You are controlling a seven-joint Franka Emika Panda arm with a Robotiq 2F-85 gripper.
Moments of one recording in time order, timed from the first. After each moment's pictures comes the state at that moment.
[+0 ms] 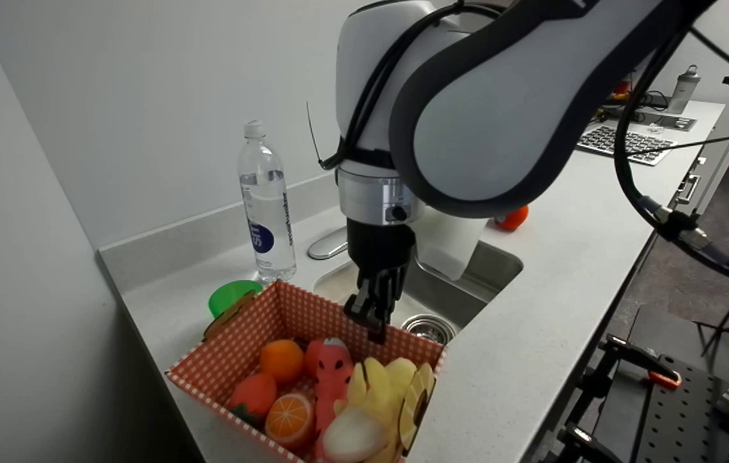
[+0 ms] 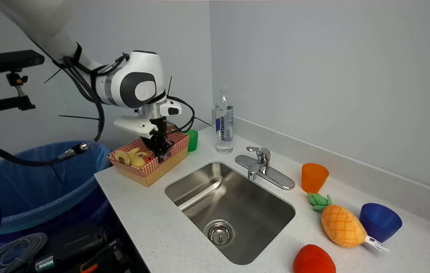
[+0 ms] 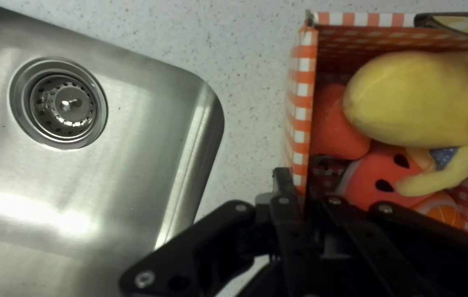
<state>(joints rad) 0.20 0.09 0.23 -2.40 0.04 2.49 0.10</state>
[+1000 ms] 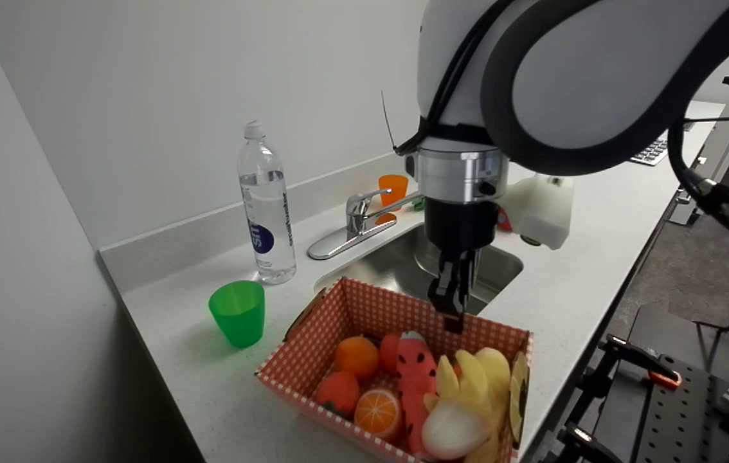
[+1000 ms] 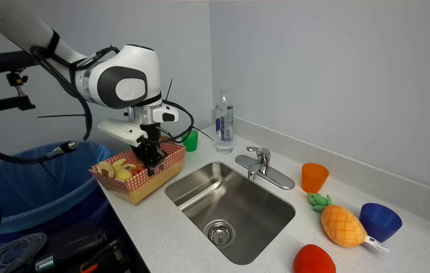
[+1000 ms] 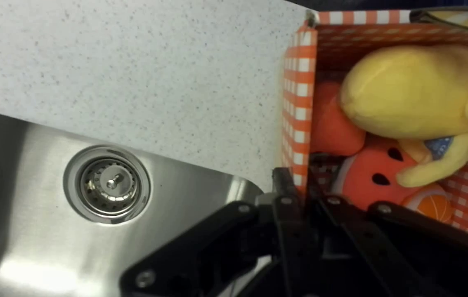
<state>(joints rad) 0.18 -0.13 0.17 -2.60 0.12 2.37 0.01</state>
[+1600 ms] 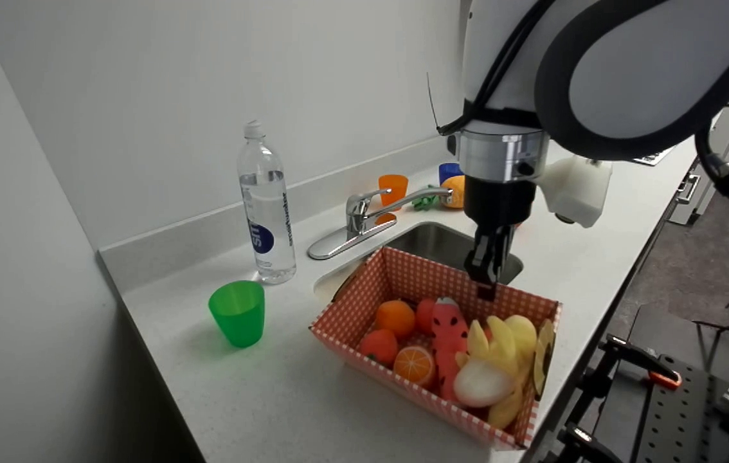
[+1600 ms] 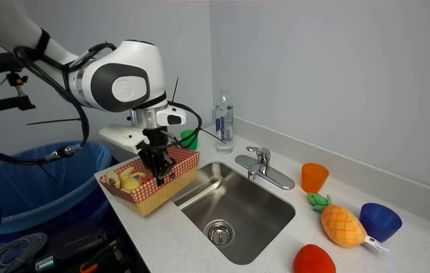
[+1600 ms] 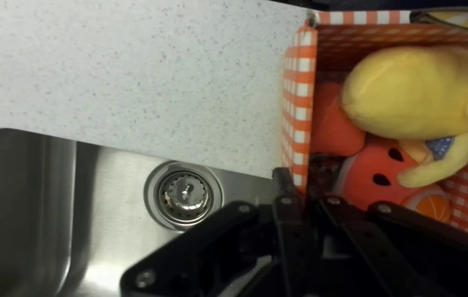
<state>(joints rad) 0.11 -0.25 0.12 -2.69 -0.01 2.37 0.07</state>
